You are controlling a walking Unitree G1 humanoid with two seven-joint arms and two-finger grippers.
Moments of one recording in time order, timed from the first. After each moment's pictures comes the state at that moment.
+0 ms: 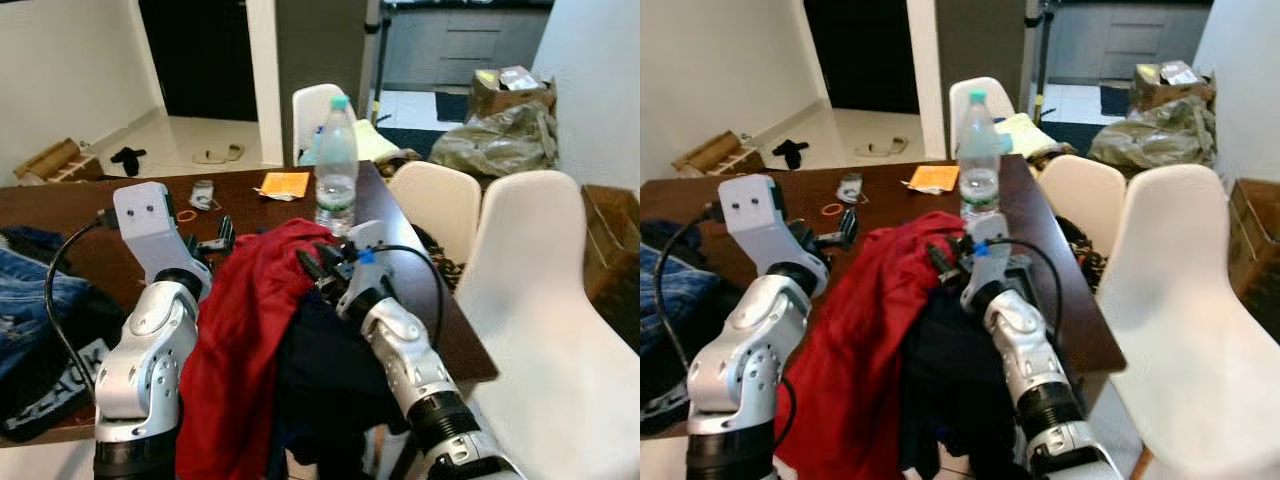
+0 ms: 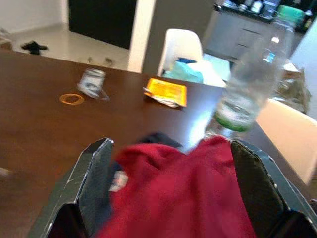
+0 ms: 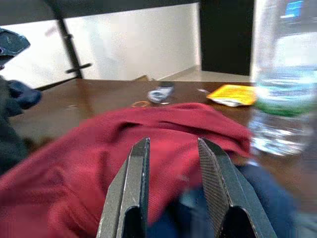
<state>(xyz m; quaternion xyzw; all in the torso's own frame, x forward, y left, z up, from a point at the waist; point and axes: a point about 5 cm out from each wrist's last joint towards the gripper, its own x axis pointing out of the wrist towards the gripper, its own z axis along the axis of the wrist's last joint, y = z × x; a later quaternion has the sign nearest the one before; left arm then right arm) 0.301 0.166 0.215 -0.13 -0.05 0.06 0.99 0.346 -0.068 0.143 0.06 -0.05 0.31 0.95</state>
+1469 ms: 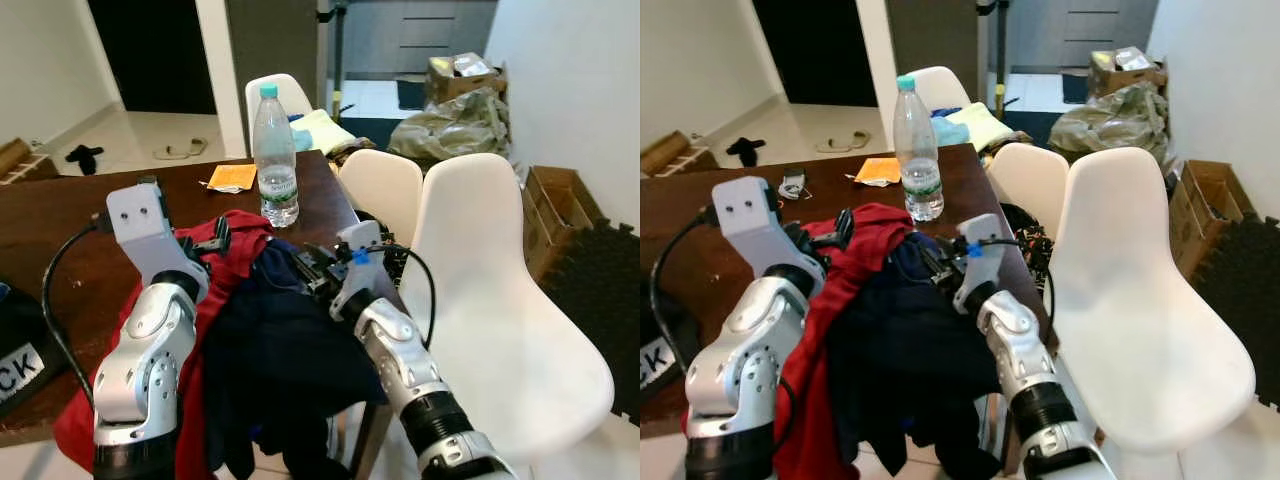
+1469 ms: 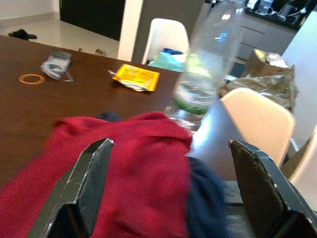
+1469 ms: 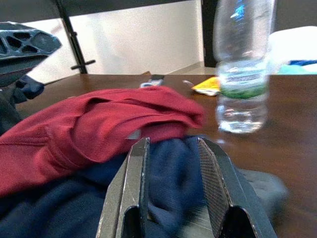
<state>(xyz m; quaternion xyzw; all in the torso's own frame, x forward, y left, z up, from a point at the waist) 0.299 0.169 0.213 -0.15 -0.05 0.07 0.99 0.344 -0.062 0.144 0.06 -0.05 0.33 0.94</state>
